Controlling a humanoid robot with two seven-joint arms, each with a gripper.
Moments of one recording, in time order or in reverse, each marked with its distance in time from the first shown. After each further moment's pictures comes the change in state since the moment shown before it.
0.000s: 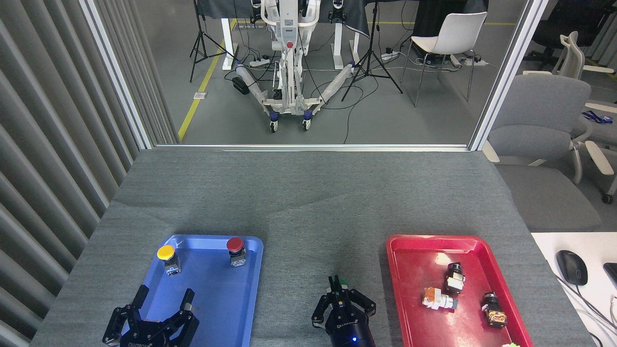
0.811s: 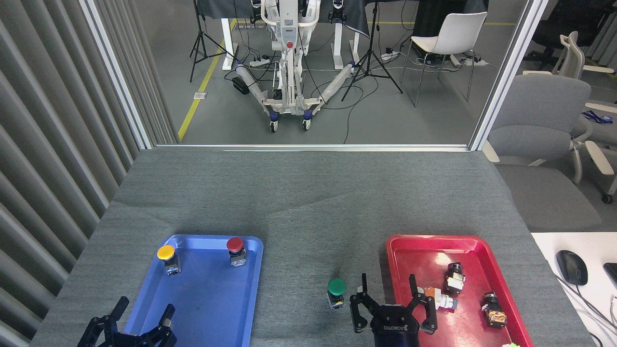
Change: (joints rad) left arm 0.069 0.085 0.071 -0.028 0.013 -0.086 -0.074; right arm 0.167 -0.037 -0.150 -0.288 -0.011 0.035 -0.116
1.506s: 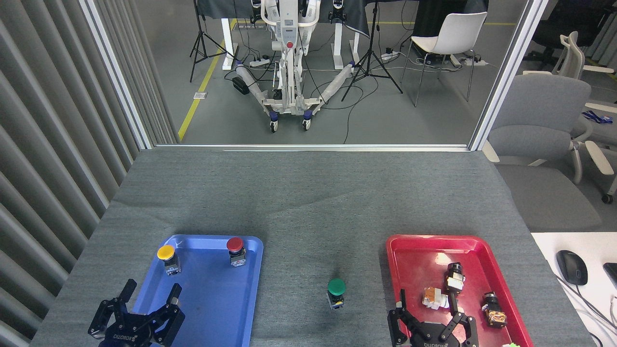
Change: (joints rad) left arm -0.108 -0.054 0.003 0.061 0.003 0.012 -0.005; right arm 0.076 -0.076 -0.104 -0.055 -0.096 -0.074 0.010
